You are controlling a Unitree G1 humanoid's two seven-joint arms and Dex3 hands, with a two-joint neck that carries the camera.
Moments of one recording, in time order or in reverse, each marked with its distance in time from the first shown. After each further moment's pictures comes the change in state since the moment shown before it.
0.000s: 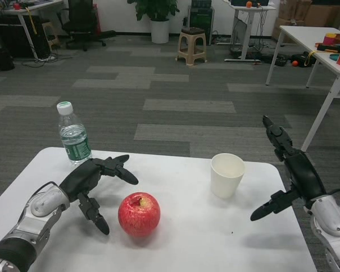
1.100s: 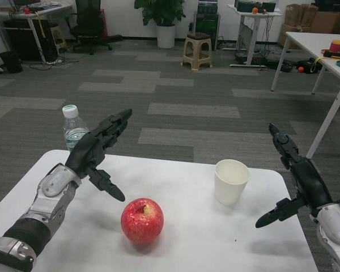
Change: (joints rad) left arm -0.108 -0.001 -0.056 -0.047 -0.238 0.020 0.146; right arm -0.018 0.000 0.005 0.037 0.000 0.000 -0.001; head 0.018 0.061
